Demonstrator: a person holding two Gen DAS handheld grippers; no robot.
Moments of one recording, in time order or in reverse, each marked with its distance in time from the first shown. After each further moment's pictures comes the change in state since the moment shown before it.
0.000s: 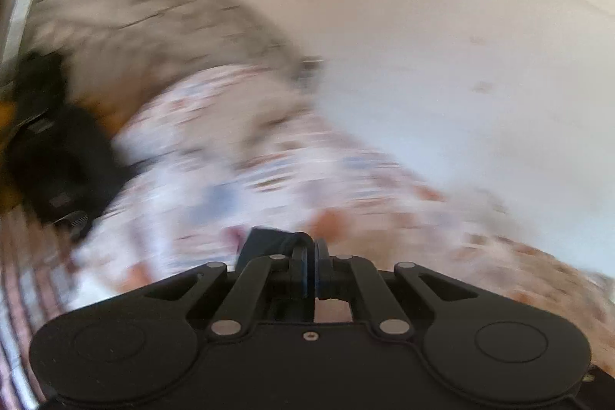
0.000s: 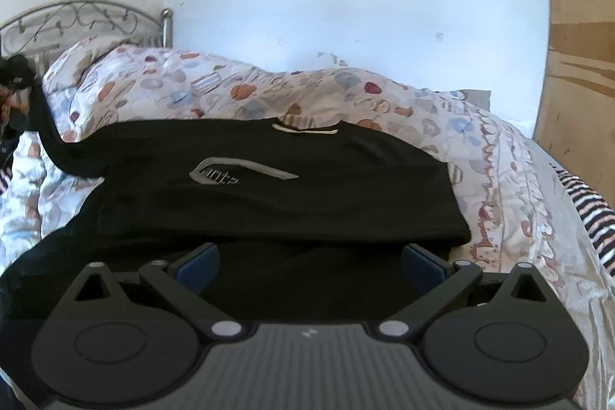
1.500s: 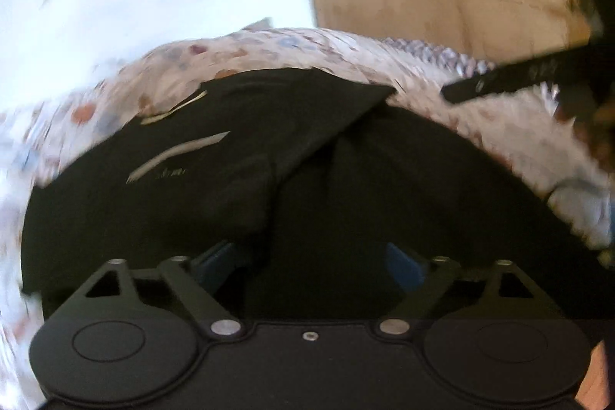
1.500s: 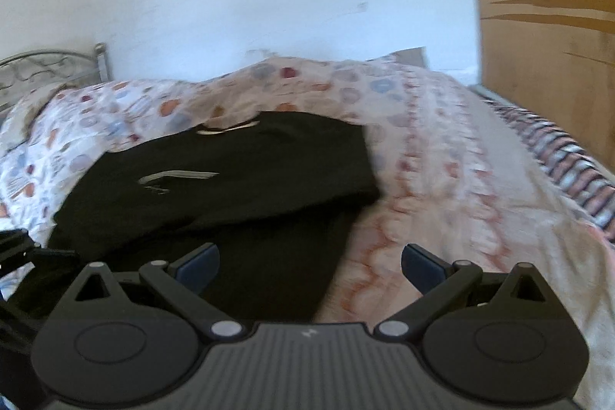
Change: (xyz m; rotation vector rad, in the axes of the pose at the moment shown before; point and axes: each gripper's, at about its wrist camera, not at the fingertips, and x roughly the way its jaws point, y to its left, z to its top) left arm -0.196 -0.191 -0.257 0.762 0.411 -0.840; right arm -0.013 -0.073 -0.016 0.223 0.041 -0.071
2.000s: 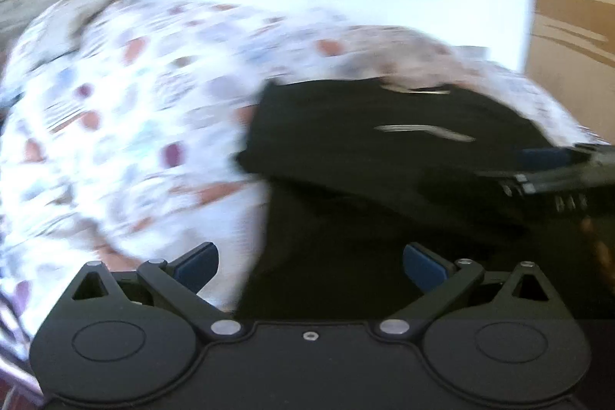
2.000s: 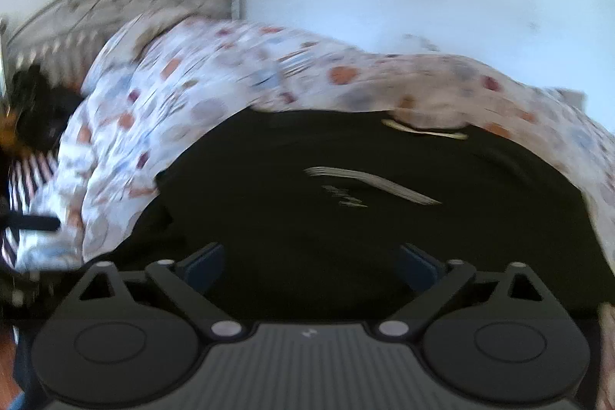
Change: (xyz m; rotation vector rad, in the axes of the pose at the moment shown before) left arm -0.077 0.119 -0.056 -0.488 0.025 0.478; right arm 0.103 0.193 0.024 -0.344 0.072 0.279
